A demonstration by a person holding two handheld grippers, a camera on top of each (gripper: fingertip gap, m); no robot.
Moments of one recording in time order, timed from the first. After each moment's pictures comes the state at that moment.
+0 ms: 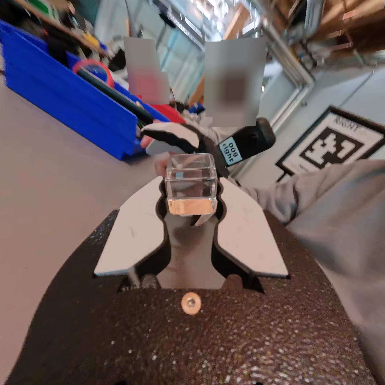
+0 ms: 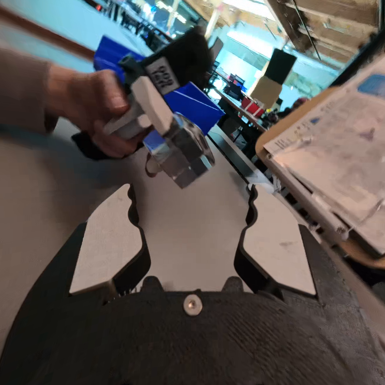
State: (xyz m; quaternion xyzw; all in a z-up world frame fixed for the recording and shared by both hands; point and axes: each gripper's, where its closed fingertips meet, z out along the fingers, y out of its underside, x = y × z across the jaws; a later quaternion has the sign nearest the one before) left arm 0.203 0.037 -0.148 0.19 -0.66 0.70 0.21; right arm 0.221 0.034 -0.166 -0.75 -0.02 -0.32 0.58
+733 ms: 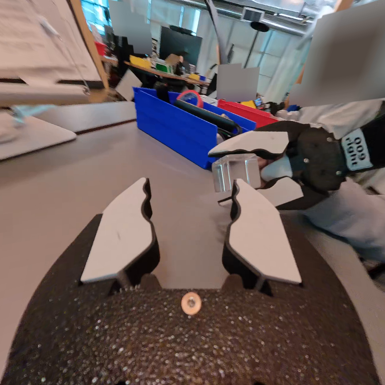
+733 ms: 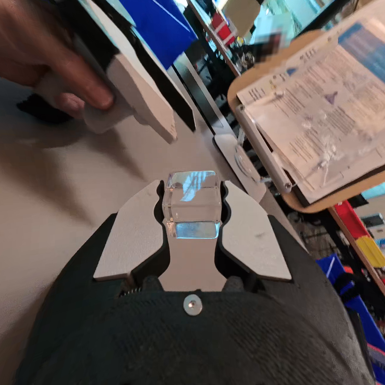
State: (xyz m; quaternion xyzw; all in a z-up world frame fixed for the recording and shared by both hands) left arm 0.255 0.046 -0.171 0.25 -0.68 0.68 -0.08; right arm 0.247 0.010 -0.180 -0.80 0.04 -0.43 0.42
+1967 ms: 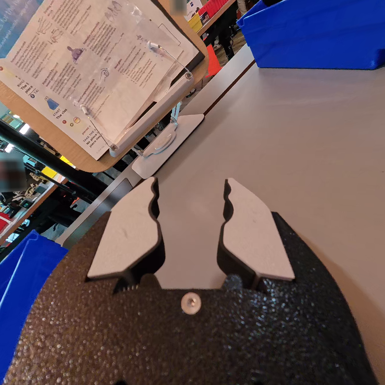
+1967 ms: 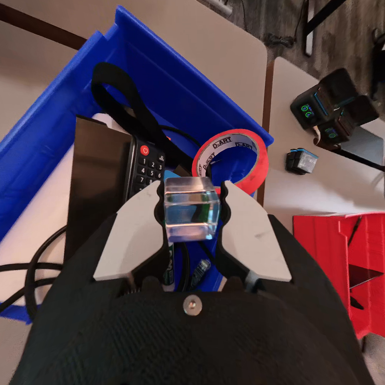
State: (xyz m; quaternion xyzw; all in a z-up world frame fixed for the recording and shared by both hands) left arm 0.293 0.089 -0.189 0.23 -0.74 0.40 -0.49; right arm 0.435 -0.314 -0.147 -0.78 0.52 -0.33 0.12
